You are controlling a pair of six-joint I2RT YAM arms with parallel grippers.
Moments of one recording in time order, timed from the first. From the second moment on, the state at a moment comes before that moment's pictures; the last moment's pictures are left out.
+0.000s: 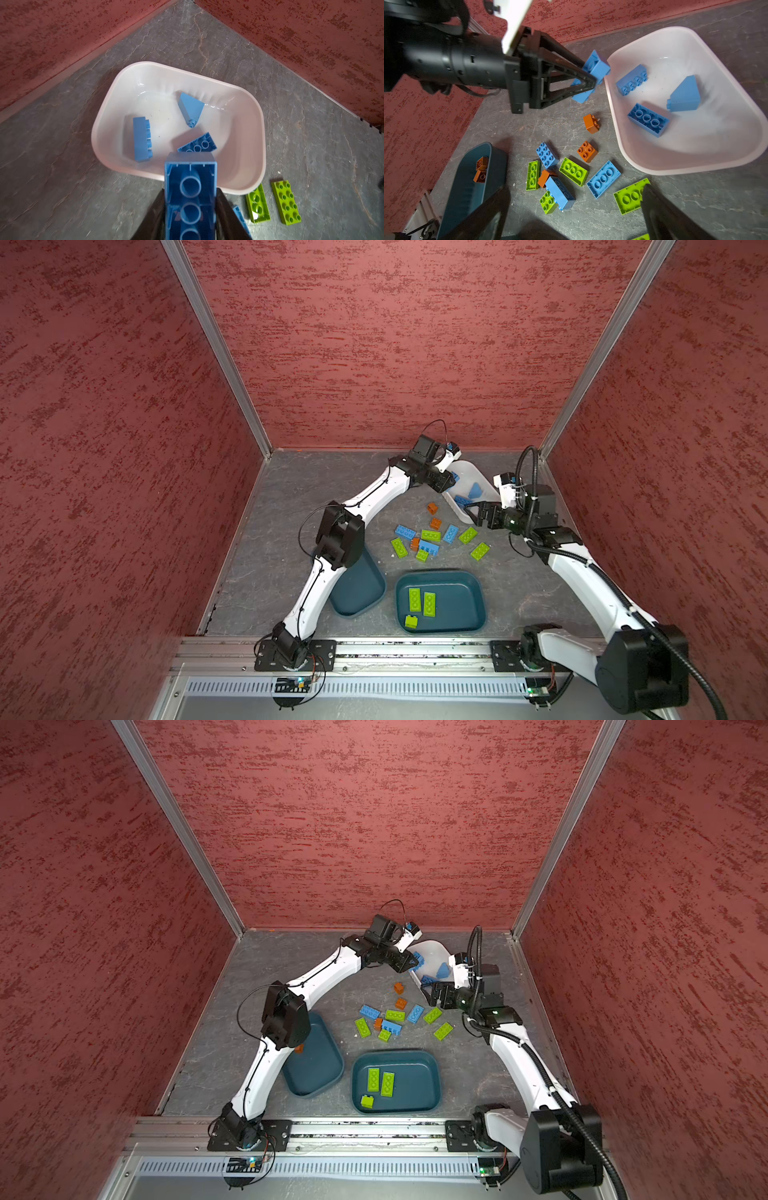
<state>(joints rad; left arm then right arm) -0.66 2.44 2.33 -0.62 0.36 0.06 0.09 1.14 0.80 -0.23 -0.52 0.26</state>
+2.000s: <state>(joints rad) -0.64 2.12 1.66 -0.88 0.13 0.71 0.10 1.16 0.75 -0.18 -0.64 0.26</state>
